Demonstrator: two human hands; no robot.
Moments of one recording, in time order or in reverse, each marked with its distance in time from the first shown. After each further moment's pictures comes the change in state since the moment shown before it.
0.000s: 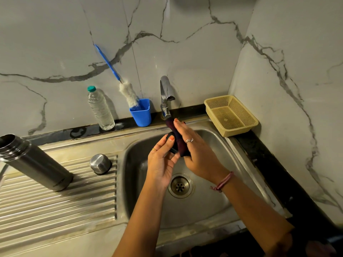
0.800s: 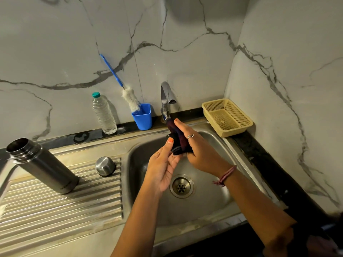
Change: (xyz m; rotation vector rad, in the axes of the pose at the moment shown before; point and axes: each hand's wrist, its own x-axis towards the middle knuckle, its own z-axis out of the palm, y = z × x) left_hand -0.023 0.017 -0.010 0.082 -0.045 -0.132; right_hand 0.003 -0.026 -0.014 0.100 -0.076 0.108
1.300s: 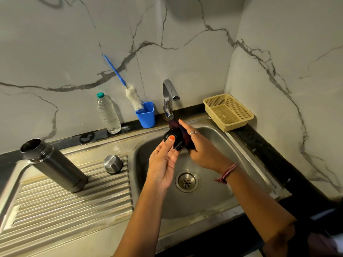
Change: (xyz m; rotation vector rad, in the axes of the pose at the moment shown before) left_hand -0.021 0.012 -0.008 -0.092 -0.019 0.055; right_hand -0.009 -0.027 0.009 0.101 -0.020 0.163
